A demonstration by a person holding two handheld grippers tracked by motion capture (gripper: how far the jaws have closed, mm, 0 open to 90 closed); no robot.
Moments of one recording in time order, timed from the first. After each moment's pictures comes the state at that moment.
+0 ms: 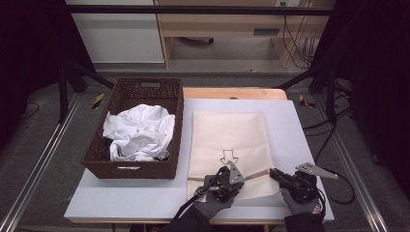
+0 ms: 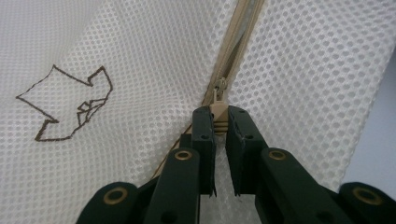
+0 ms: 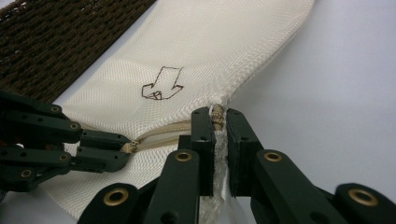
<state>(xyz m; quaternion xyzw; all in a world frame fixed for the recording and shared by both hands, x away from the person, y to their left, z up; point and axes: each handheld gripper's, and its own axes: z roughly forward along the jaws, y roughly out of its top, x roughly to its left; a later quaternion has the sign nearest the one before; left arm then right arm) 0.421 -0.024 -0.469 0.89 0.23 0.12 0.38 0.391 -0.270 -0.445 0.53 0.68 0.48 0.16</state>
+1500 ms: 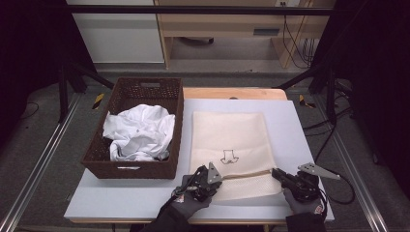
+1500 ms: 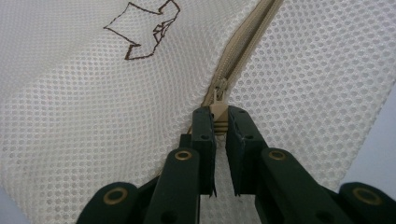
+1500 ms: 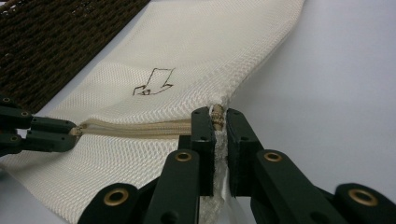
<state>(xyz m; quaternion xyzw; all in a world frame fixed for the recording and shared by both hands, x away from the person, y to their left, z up) 0.421 0.033 -0.462 0.90 0.24 0.14 0.34 0.391 -0.276 -0.446 0.54 0.68 0.47 0.17</state>
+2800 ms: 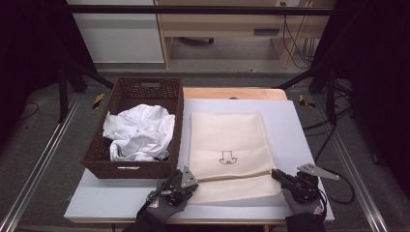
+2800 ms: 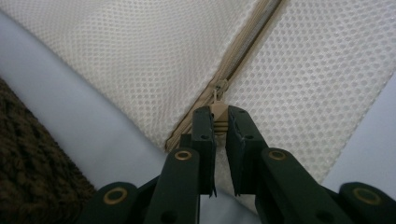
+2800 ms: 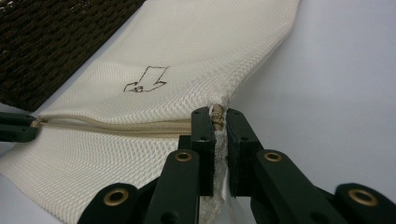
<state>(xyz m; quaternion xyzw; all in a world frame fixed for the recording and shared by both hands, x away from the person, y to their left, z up) 0.410 0.102 -0.465 0.90 0.27 0.16 0.31 0.391 -0.275 -0.449 0.54 0.68 0.47 0.17</state>
